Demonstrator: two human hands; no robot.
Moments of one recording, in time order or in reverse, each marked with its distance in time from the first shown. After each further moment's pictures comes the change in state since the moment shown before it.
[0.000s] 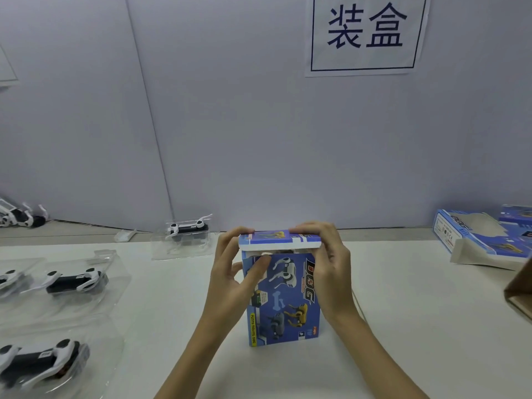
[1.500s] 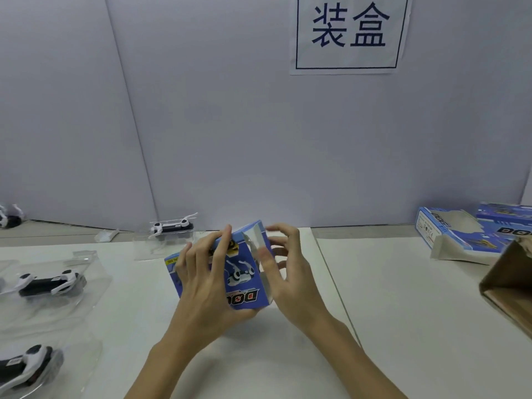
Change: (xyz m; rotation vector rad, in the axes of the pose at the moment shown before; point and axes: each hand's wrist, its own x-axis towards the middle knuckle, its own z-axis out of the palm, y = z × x) left_hand -0.009 -0.028 -0.018 0.920 -0.058 0.369; right_hand -0.016 0.008 0.012 -0.106 -0.249 0.139
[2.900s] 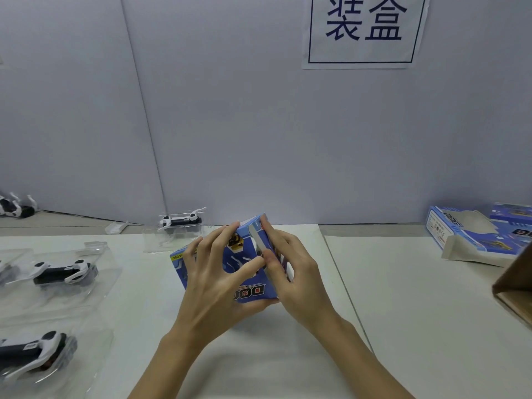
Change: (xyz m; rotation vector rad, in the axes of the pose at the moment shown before) left_hand 0.003 0.000 -0.009 0.116 0.046 0.191; right_hand -0.004 0.007 0.001 -0.123 -0.100 -0.098
